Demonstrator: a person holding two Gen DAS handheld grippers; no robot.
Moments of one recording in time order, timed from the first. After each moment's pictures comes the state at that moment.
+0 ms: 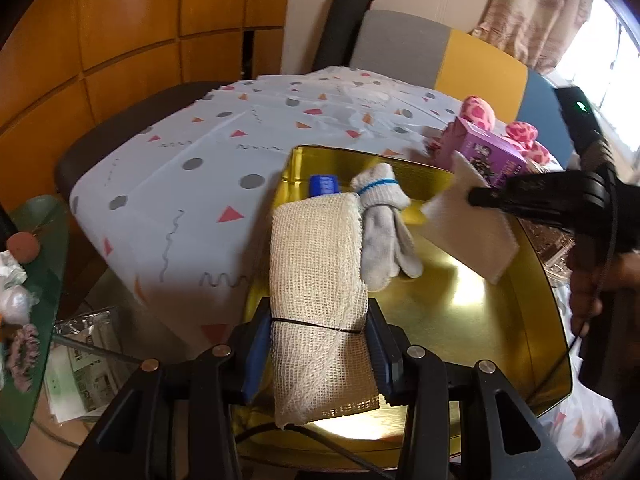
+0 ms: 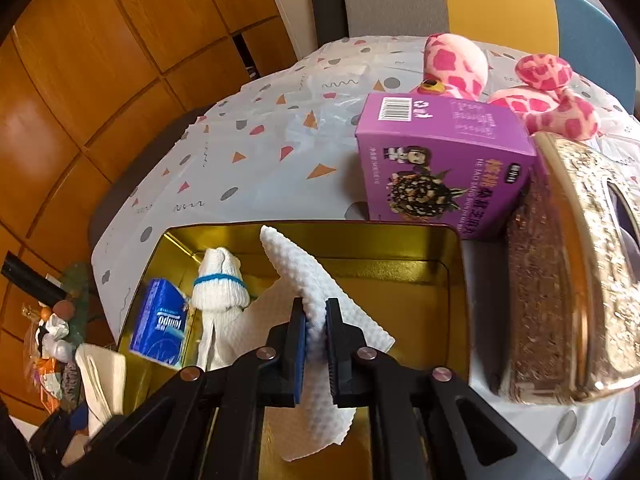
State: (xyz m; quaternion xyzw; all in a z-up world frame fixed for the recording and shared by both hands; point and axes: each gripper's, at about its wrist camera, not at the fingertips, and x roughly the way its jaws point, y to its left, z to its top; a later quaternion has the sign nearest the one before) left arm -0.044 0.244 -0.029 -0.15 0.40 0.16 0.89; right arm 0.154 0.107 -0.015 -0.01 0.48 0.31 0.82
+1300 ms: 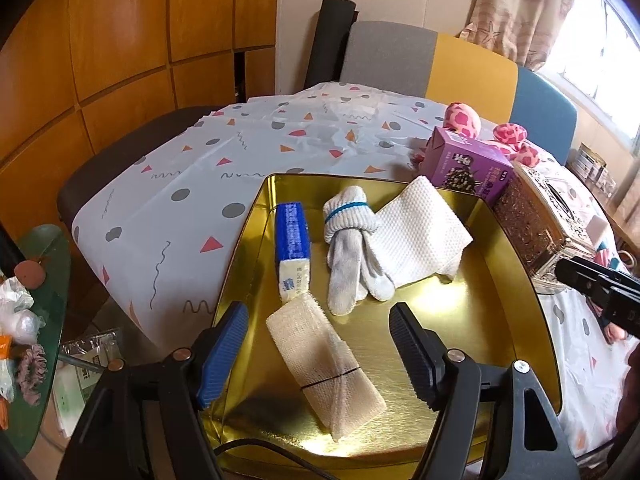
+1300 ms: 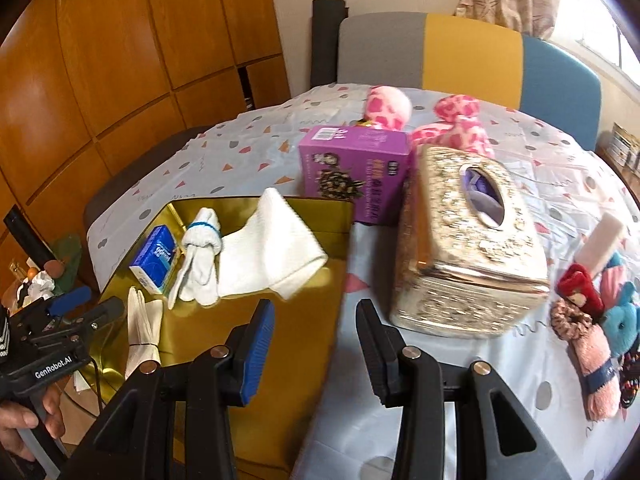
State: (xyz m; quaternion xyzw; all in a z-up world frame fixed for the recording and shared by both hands) left arm -0.025 0.215 -0.013 -0.11 0.38 0.17 0.90; right arm 0.075 0.000 0.013 -0.05 0.39 0.29 0.87
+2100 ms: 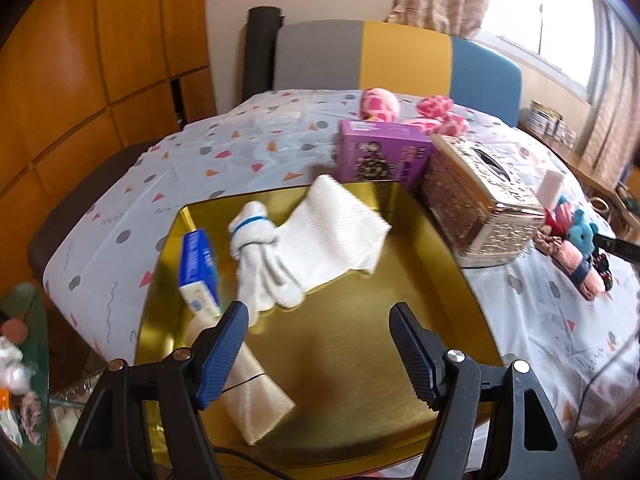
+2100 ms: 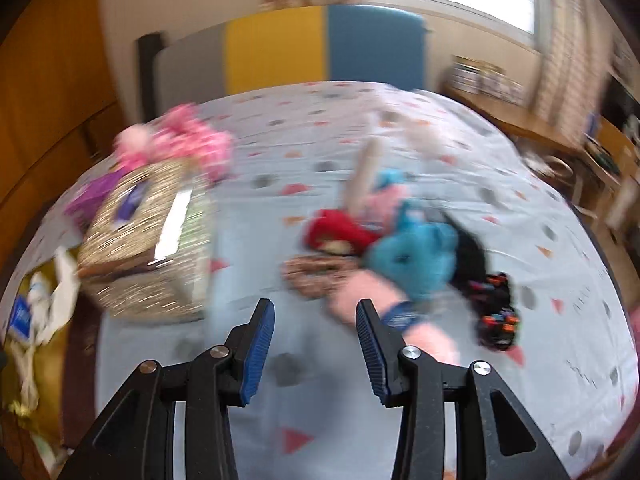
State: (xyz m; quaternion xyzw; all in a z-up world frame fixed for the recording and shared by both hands) left arm -0.004 0.142 0.004 -0.04 0.39 0.09 0.92; right arm 0.122 -0.230 -0.004 0.04 0.40 0.03 0.91
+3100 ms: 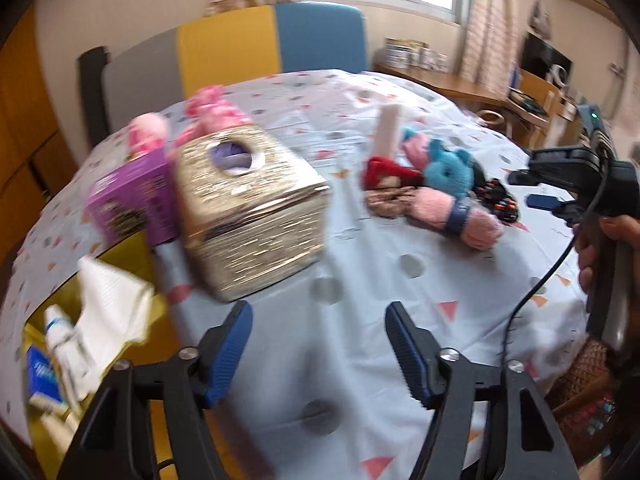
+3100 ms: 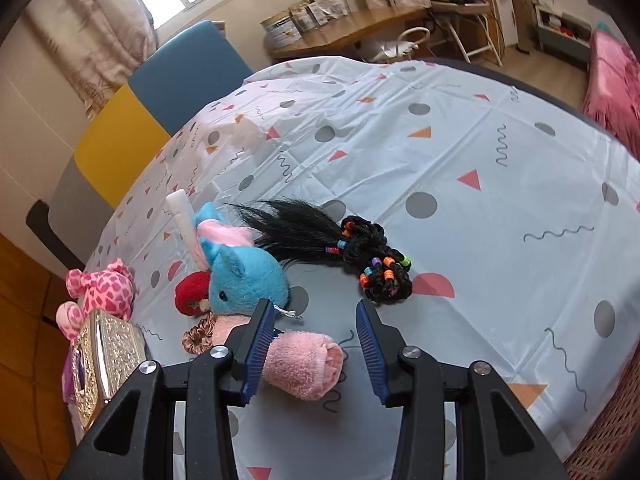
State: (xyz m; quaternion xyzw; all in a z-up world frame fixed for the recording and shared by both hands) left arm 0.064 -0.052 0.005 0.07 0.41 -0.13 0.90; right arm 0.111 -0.366 -0.030 0.33 0.40 -0.12 0.85
